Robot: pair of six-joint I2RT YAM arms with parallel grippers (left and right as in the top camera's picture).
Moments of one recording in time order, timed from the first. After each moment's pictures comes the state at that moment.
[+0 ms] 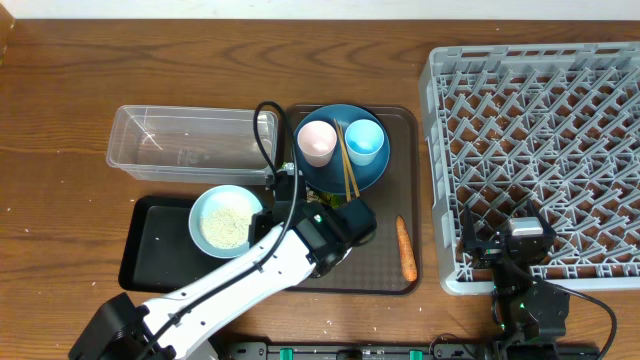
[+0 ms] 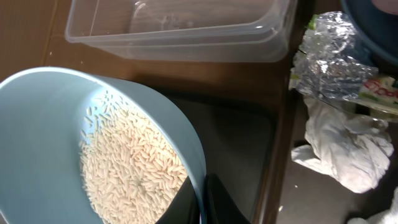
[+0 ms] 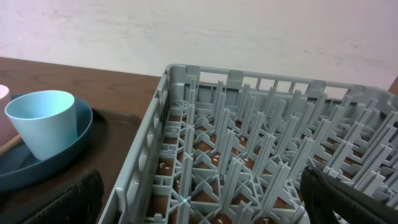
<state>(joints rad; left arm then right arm) -0.91 1.49 1.09 -1.31 -0.77 -1.02 0.05 0.02 0.01 -0.07 0.00 -0.09</state>
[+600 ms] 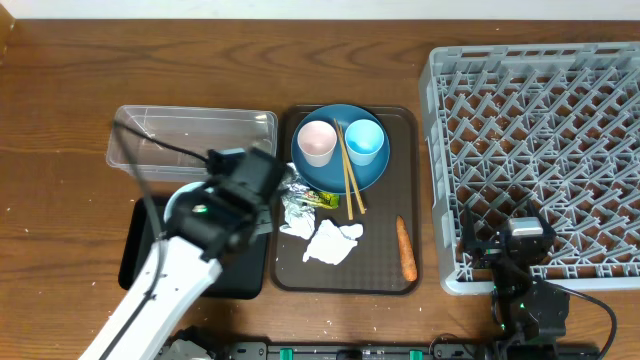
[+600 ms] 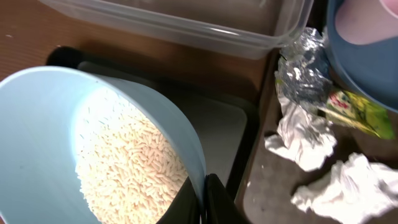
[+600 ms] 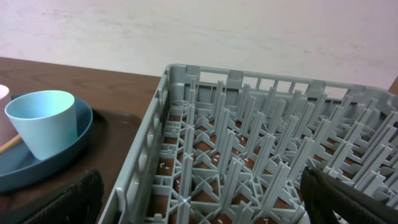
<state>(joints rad) -0.47 1.18 1.09 -1.18 -0.32 -0.62 0.05 0.02 0.01 -0.07 0.00 -0.09</state>
